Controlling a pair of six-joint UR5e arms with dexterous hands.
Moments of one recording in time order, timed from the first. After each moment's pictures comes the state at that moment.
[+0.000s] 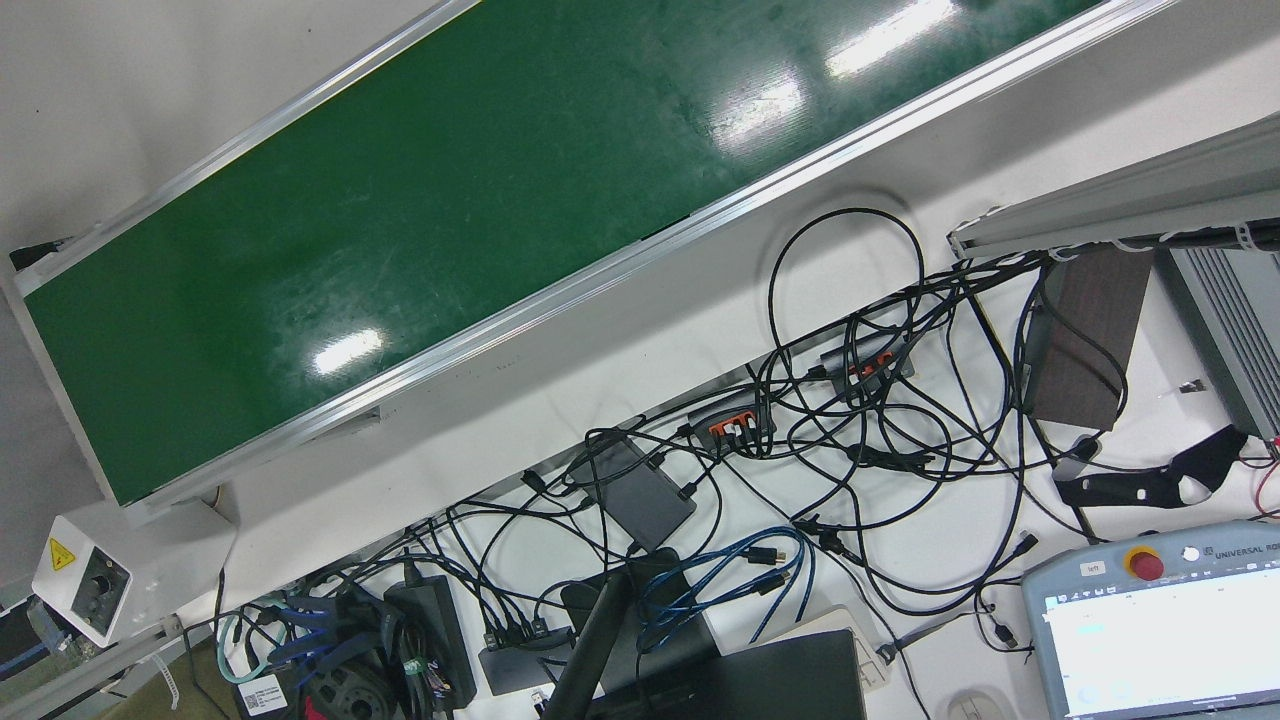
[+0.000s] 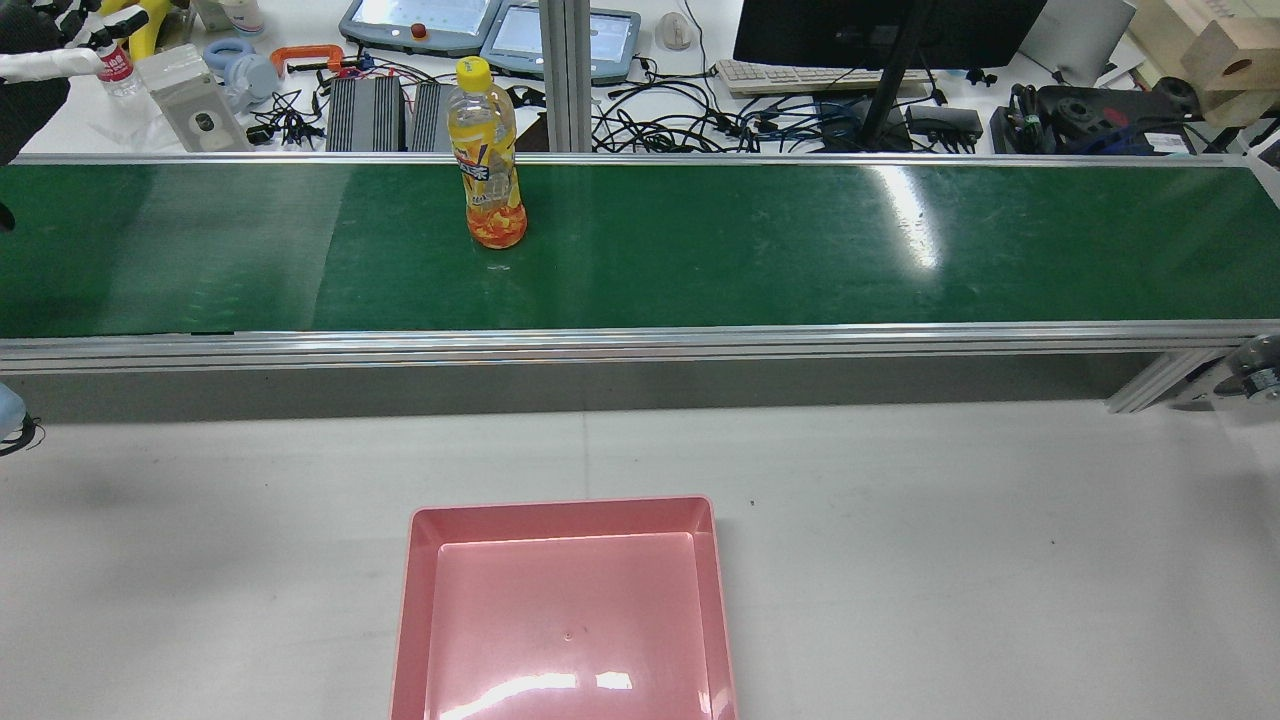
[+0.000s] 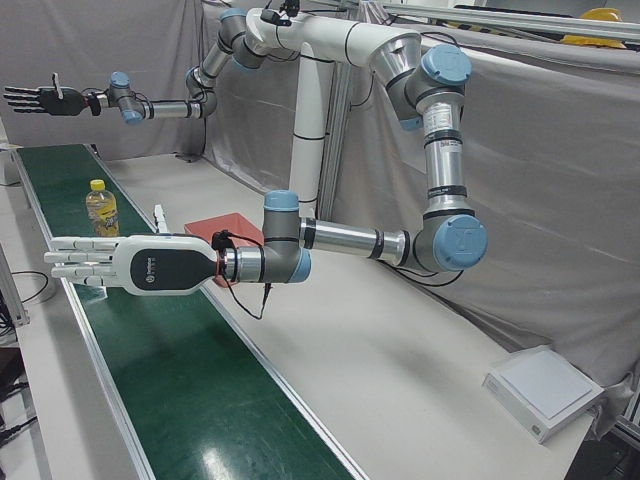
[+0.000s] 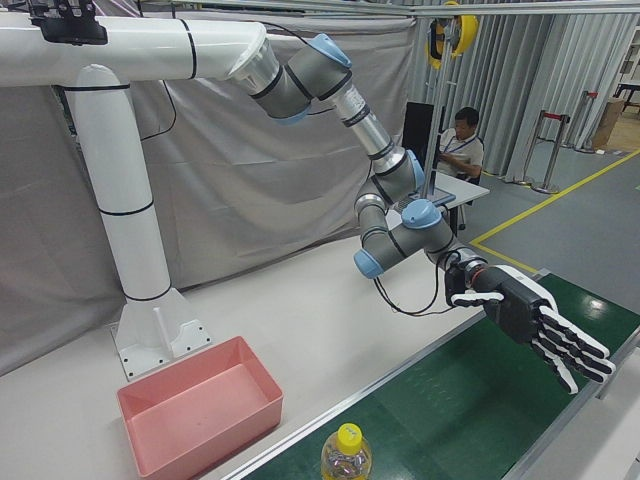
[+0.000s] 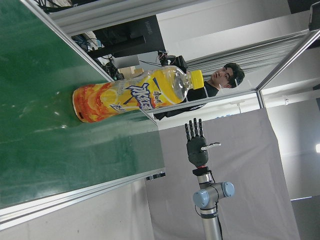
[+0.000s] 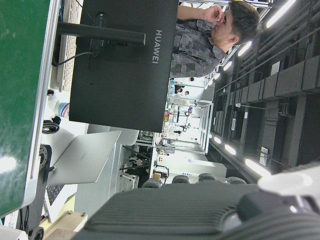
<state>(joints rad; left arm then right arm) -1.13 -1.94 -1.73 0.15 1.32 0.30 1.55 -1.46 1.54 -3.27 -1.58 -0.10</state>
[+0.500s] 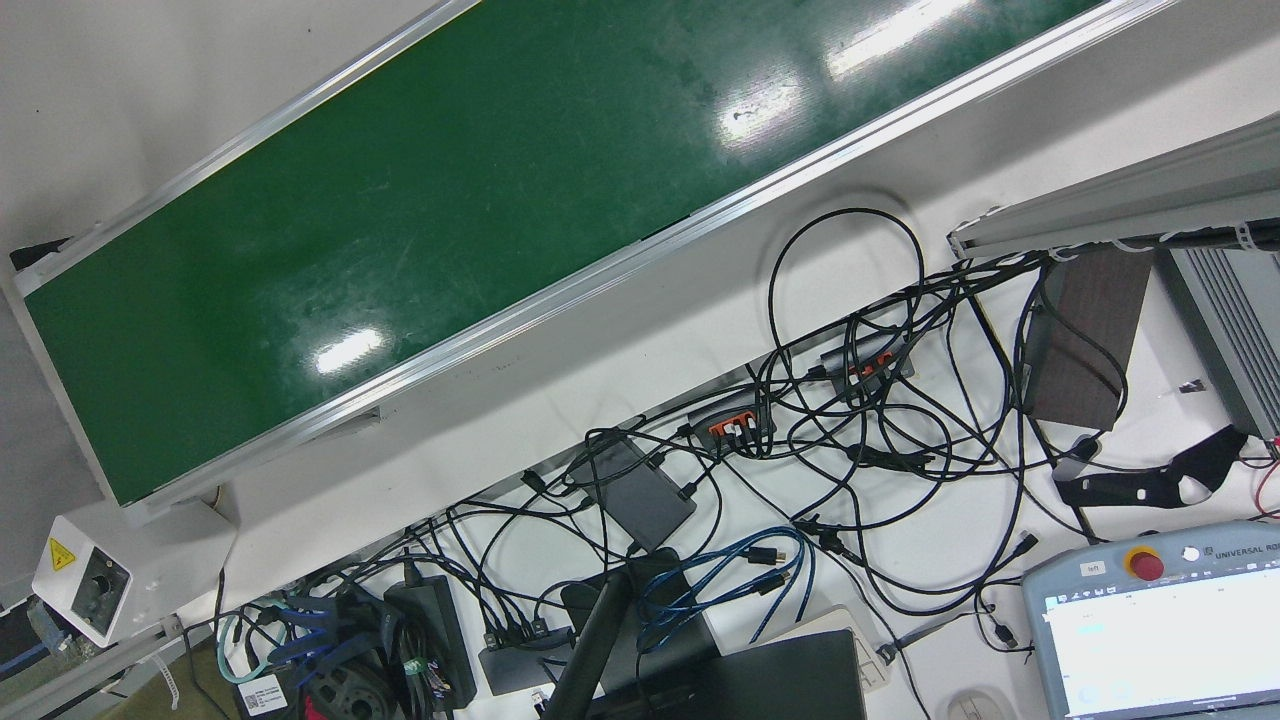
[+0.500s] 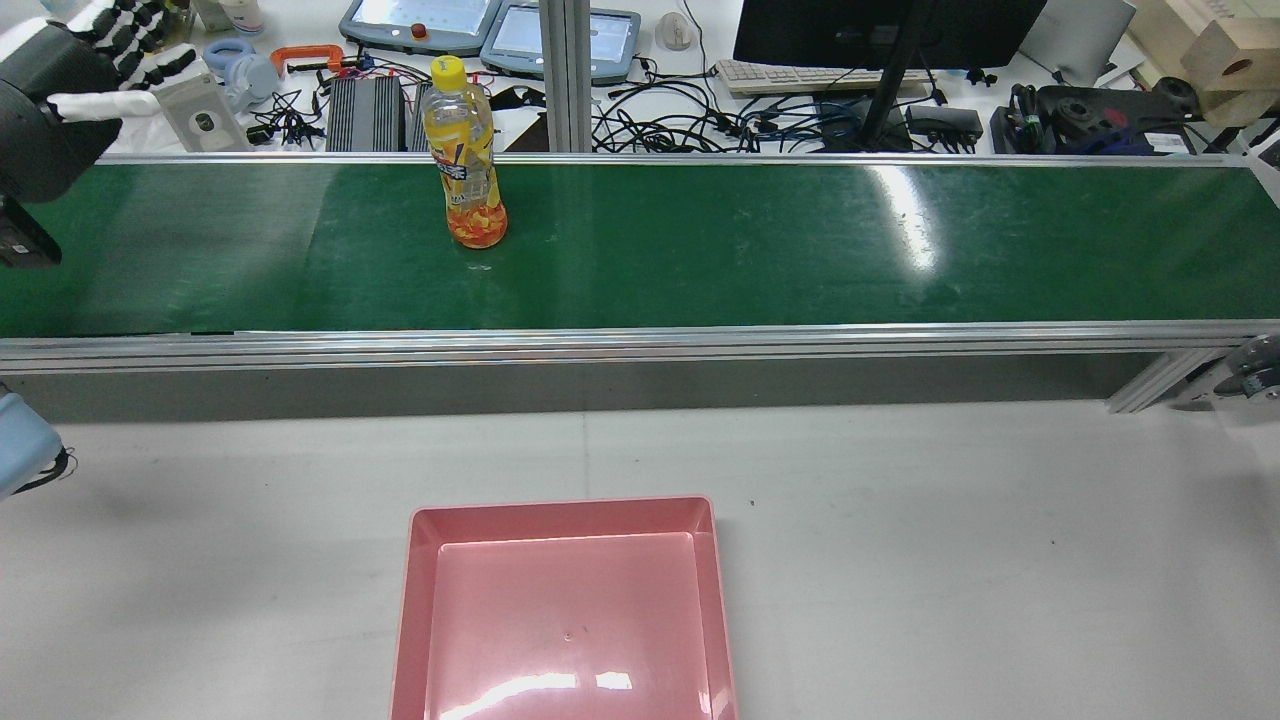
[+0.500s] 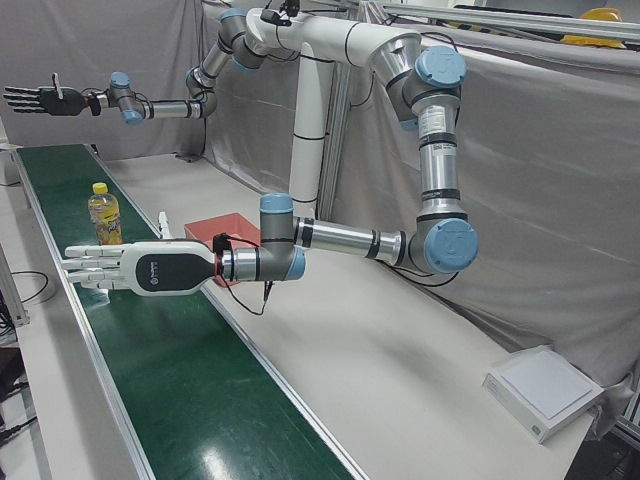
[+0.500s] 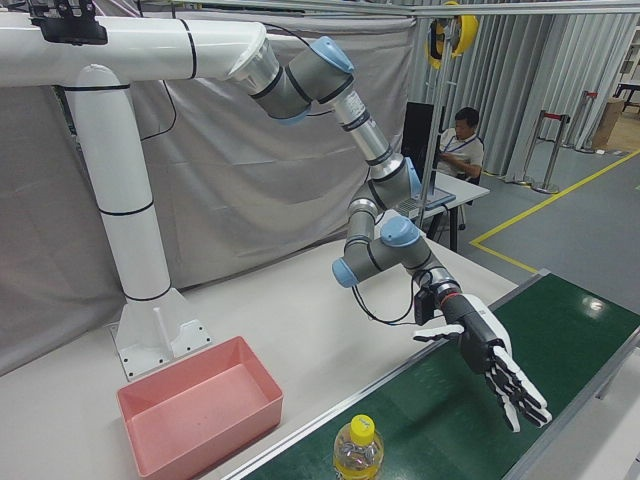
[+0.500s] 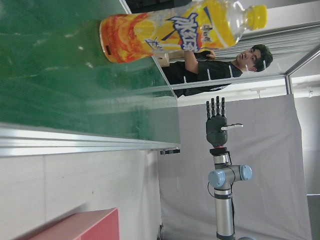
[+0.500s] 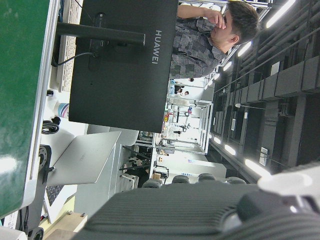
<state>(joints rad) -1.01 -1.94 -1.74 0.22 1.32 0.31 1.55 -1.46 1.54 -3.27 -1.58 -0.10</state>
